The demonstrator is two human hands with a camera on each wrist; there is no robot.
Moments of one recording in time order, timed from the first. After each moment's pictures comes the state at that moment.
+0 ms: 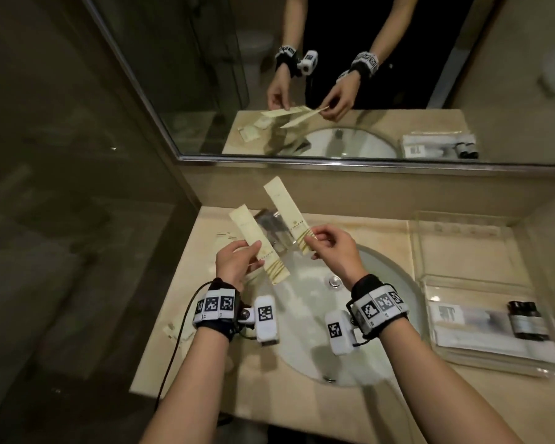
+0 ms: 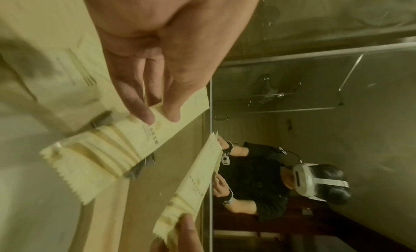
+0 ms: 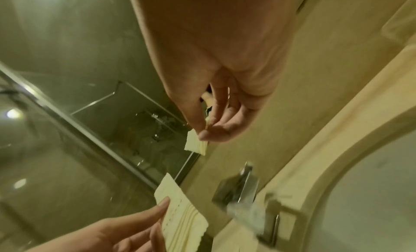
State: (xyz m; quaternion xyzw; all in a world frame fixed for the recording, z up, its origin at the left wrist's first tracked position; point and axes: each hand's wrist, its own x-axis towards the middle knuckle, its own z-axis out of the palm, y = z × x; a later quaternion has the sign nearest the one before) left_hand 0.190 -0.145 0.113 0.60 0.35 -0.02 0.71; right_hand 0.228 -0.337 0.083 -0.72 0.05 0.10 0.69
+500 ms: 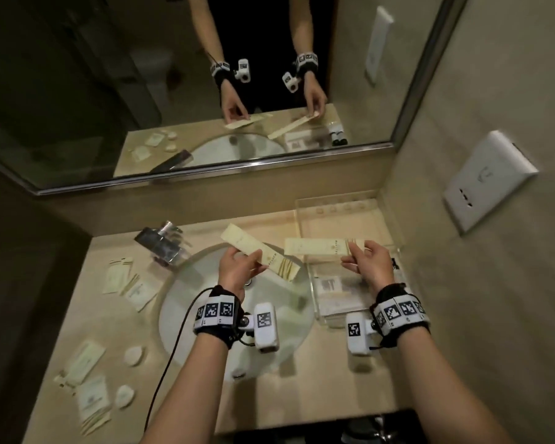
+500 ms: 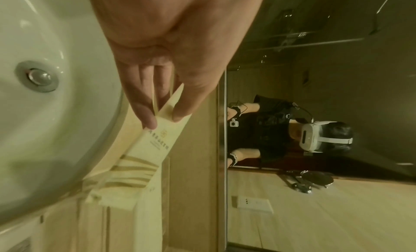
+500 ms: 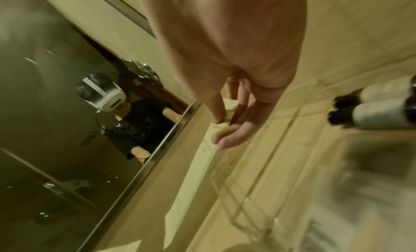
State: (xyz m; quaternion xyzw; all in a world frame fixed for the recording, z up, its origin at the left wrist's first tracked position) left_hand 0.187 -0.382 0.089 0.63 0.24 -0.12 0.73; right_hand 0.165 -0.636 0.049 -0.63 0.33 -0.01 0.70
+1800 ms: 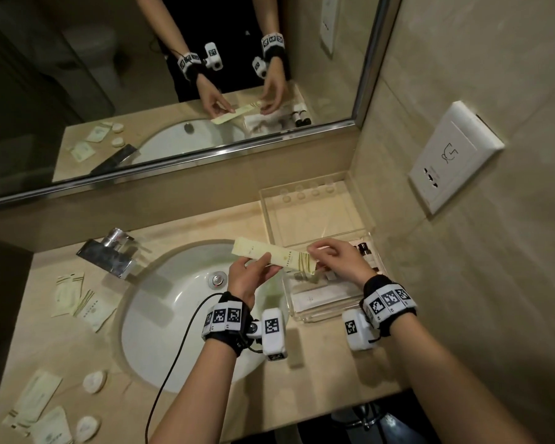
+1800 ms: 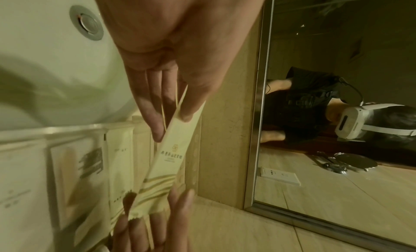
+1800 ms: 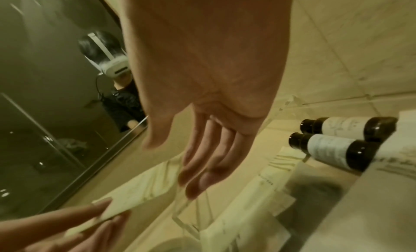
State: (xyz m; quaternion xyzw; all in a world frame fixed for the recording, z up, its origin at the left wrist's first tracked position) left_hand 0.188 -0.457 0.031 0.57 0.25 -0.21 0.76; right_hand 0.162 -0.669 0.023 -0.75 0.19 0.16 0.61
